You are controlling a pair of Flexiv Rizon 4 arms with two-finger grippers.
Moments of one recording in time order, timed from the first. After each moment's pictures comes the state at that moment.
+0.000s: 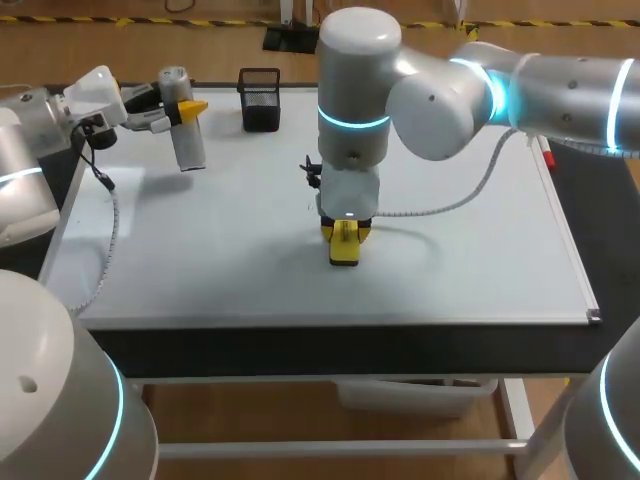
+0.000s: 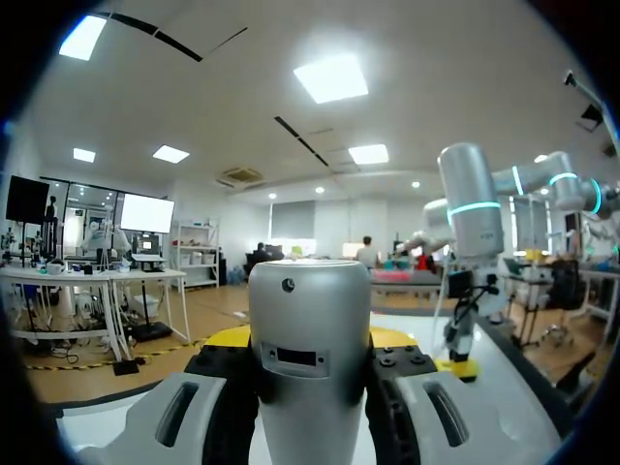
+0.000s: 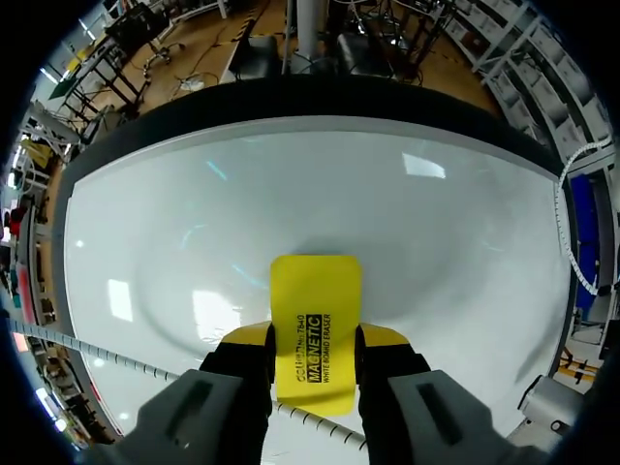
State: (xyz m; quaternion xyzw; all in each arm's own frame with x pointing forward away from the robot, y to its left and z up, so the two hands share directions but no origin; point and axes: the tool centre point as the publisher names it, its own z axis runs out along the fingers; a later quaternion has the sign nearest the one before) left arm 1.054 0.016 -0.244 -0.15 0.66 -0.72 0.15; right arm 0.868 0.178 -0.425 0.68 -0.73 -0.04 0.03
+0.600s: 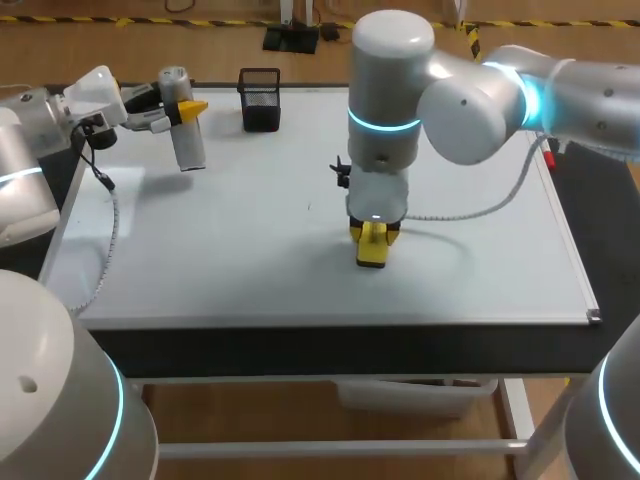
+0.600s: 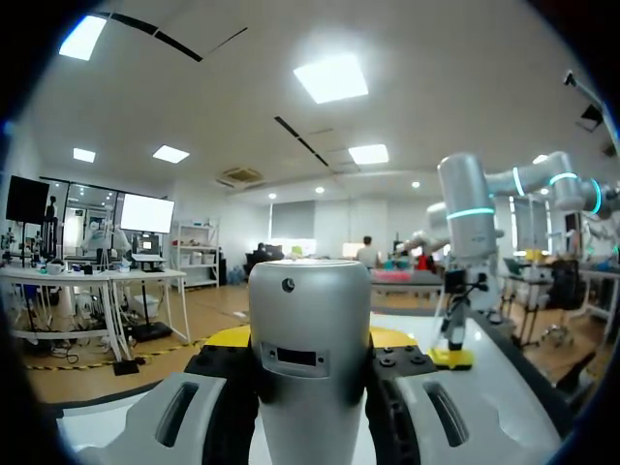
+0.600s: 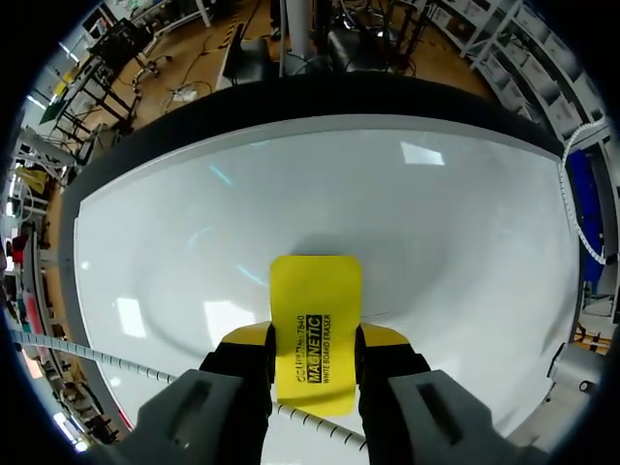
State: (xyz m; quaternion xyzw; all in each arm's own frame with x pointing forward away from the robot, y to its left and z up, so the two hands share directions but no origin) left arm 1.054 0.016 -0.244 -0.15 0.66 -0.72 0.15; right arm 0.863 0.130 -0.426 0.65 -0.76 -0.03 0.03
